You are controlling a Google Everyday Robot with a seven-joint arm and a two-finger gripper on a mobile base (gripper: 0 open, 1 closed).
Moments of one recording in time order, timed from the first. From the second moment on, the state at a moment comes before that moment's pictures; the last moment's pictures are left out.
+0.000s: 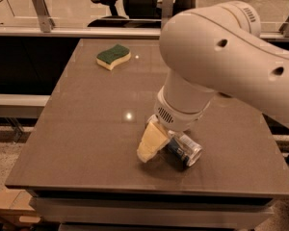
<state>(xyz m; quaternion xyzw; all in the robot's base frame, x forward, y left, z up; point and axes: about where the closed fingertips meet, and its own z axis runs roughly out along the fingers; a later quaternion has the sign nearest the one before) 0.423 -0.058 0.834 -0.36 0.93 0.03 0.09</state>
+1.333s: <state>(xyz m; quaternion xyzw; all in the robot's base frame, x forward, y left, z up) 0.444 -0.072 0.851 -0.35 0.93 0.05 0.12</state>
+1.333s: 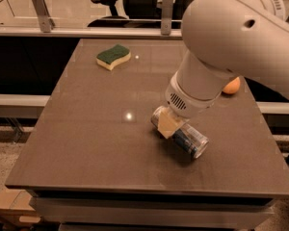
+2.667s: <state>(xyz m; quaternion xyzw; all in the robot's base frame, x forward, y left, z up) 0.515 -0.041 0.929 -0.42 0.89 0.07 0.15</state>
